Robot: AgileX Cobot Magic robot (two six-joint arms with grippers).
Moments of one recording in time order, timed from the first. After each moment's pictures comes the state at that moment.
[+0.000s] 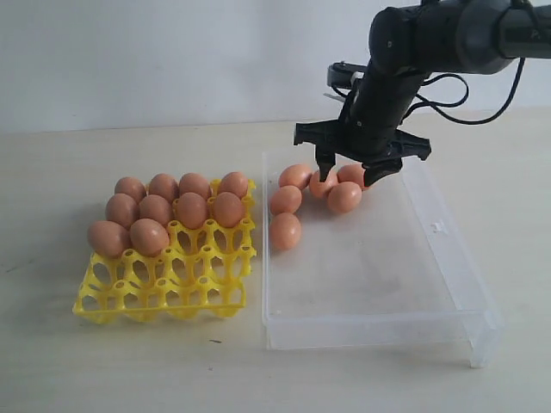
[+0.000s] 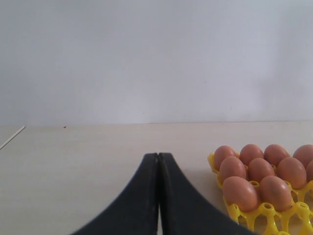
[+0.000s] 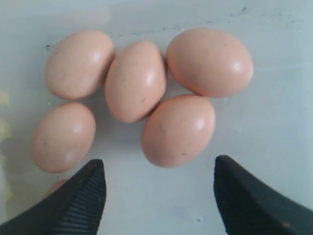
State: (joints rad) left arm -0.13 0.01 0.00 0.02 0.10 -0.03; right arm 0.52 2.14 -1.68 0.02 0.87 0.45
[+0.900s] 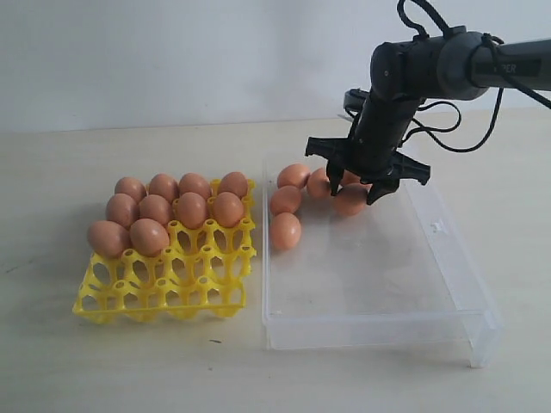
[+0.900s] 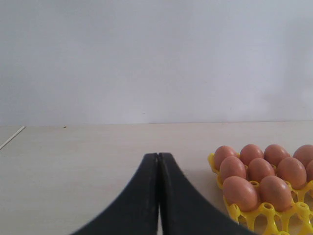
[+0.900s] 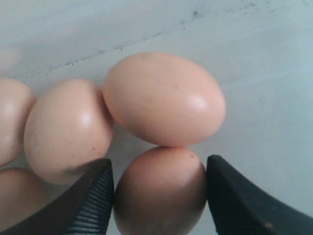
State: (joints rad) left arm -0.13 0.01 0.00 0.02 0.10 -0.03; right arm 0.46 2.30 -1.78 0.04 0.88 0.56
